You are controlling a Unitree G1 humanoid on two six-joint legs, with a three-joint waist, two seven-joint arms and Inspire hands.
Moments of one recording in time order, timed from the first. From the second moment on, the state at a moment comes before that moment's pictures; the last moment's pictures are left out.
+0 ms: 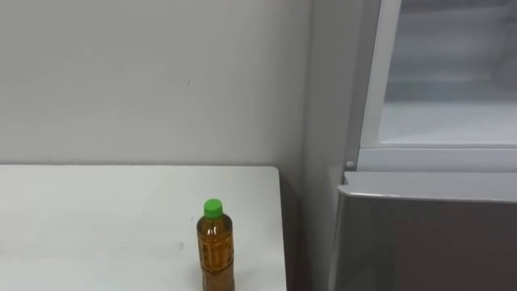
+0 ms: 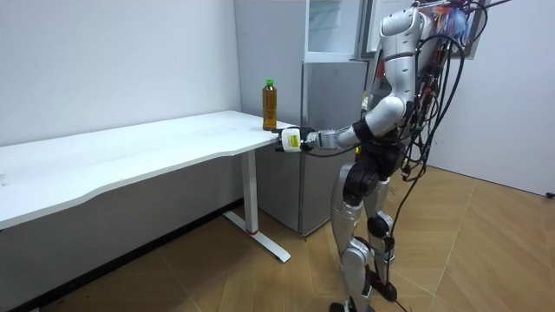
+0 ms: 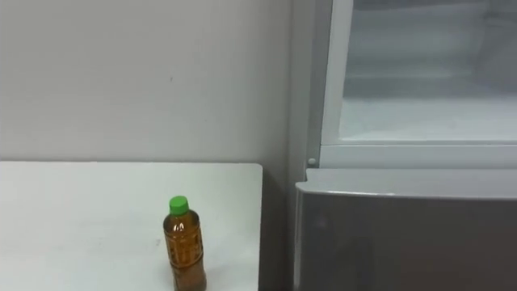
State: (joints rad) left arm 0.35 0.18 -0.04 0.45 -0.14 -0.45 -0.20; right arm 0.23 -0.23 -0.07 1.20 0.32 -0.13 0.11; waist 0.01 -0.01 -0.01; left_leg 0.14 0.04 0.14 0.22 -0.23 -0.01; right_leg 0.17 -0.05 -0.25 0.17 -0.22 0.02
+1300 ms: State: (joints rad) left arm 0.32 0.17 0.09 1.12 0.13 0.03 0.08; right arm 0.20 -0.22 -0.06 1.24 0.33 -0.07 0.07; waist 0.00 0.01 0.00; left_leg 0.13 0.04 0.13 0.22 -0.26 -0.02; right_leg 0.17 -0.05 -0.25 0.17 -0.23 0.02
